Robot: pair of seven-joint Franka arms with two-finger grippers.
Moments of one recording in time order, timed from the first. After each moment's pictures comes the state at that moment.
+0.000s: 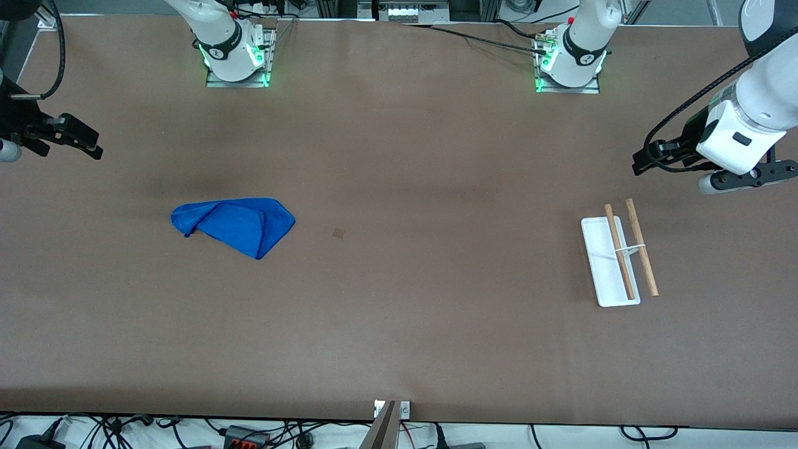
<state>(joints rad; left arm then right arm) -0.15 0.01 0.07 -1.70 -0.02 1.63 -0.29 -0.05 -0.09 0.00 -1.78 -0.02 1.73 -0.01</state>
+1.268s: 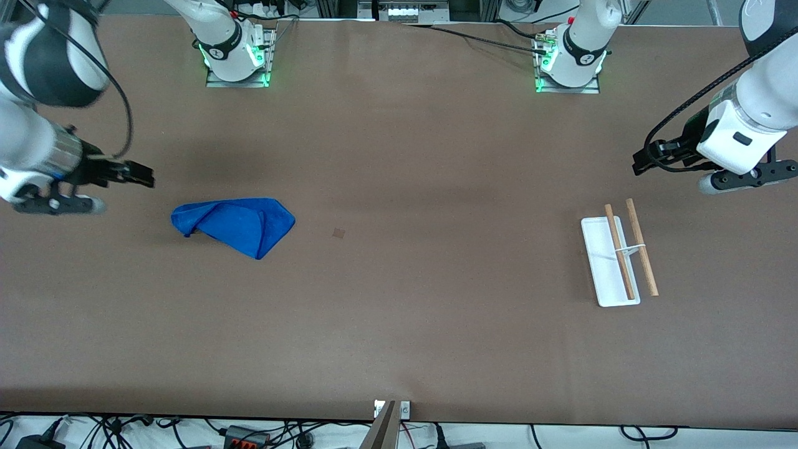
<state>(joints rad) -0.15 0.01 0.07 -1.70 -0.02 1.63 -0.29 0.01 0.15 0.01 -1.81 -0.02 1.79 -0.01</state>
